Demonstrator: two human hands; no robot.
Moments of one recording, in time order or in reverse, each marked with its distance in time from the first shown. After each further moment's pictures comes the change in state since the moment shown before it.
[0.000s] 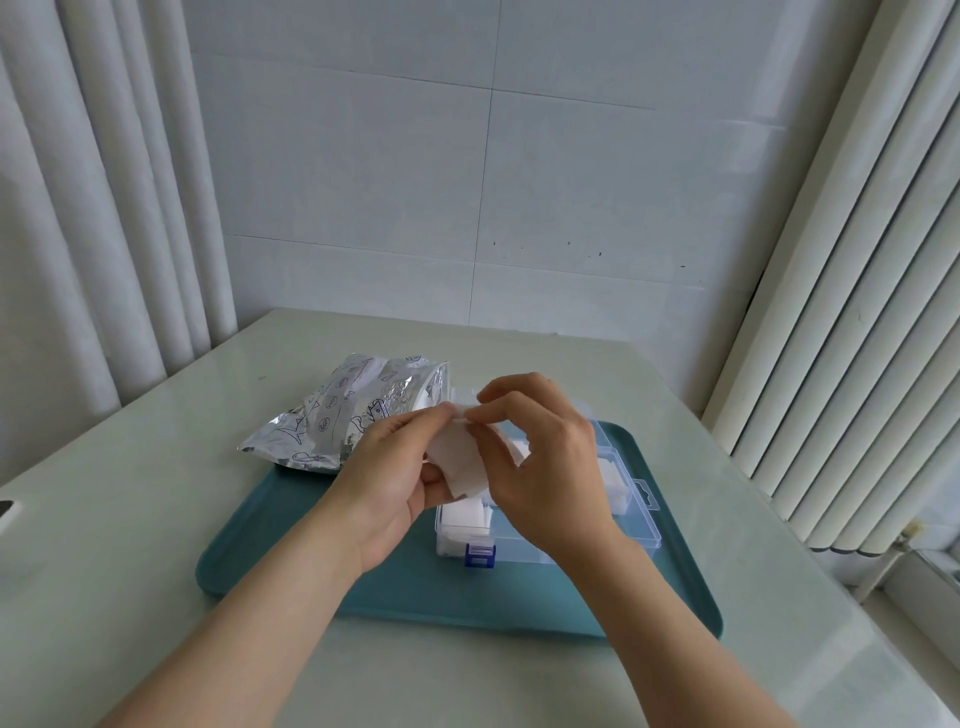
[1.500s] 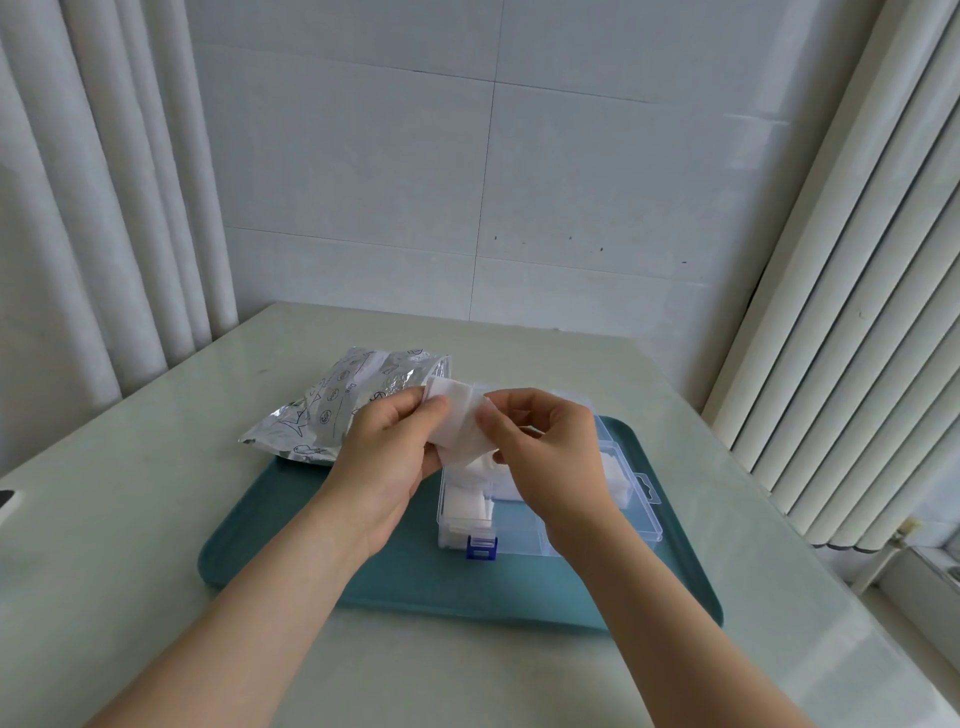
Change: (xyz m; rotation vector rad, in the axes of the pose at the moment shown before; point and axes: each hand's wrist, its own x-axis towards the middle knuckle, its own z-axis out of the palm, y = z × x) left_hand 0.003 -0.002 -0.001 0.015 0.036 0.198; right_hand 0.004 -0.010 0.001 0.504 -0.067 0.792
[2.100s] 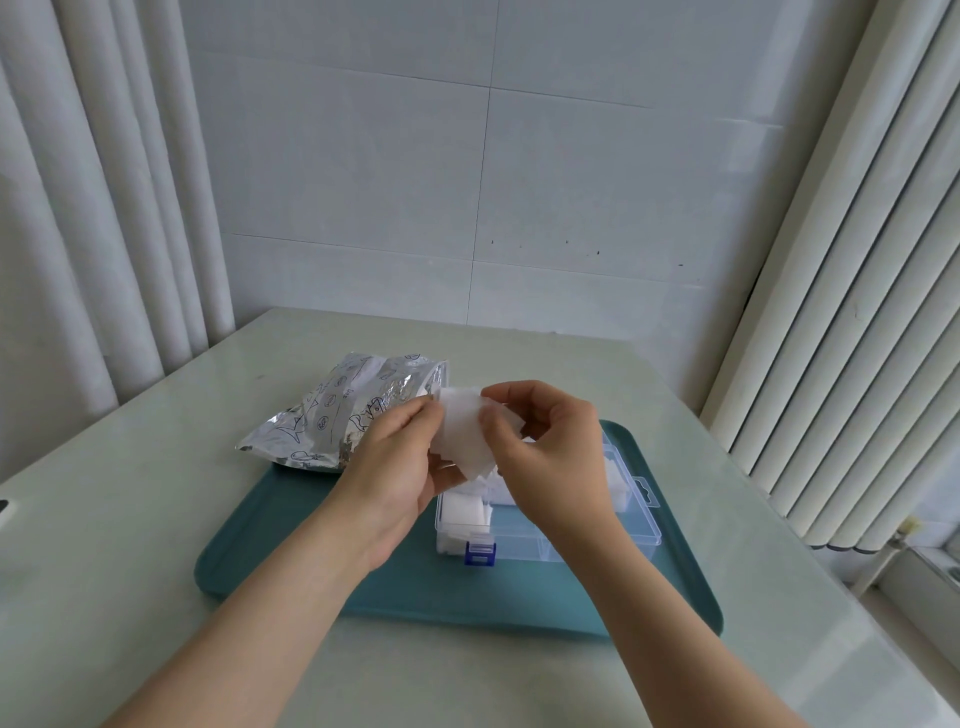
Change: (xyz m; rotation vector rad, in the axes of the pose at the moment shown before) left_hand -0.004 0.000 0.006 -0.053 -0.005 -0.099; right_hand -0.001 -0.005 0.001 -0.131 0.087 -0.185
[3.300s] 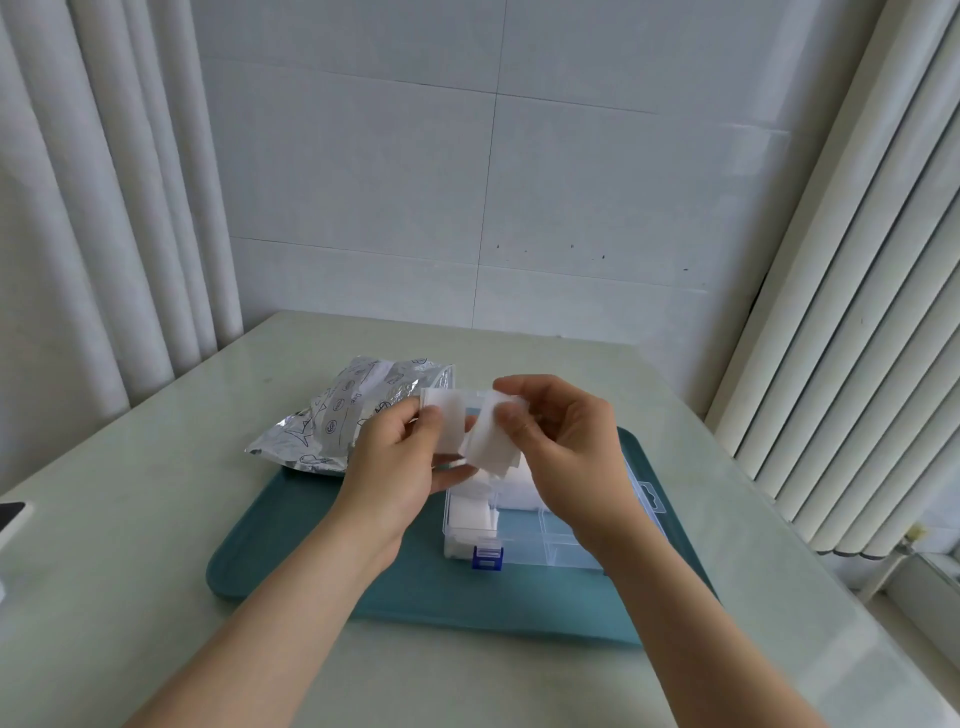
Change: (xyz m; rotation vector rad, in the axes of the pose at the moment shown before) left_hand -0.002 0.001 -0.005 0.208 0.095 0.100; right_hand 0.008 -0.001 -0.014 0.167 -0.135 -0.001
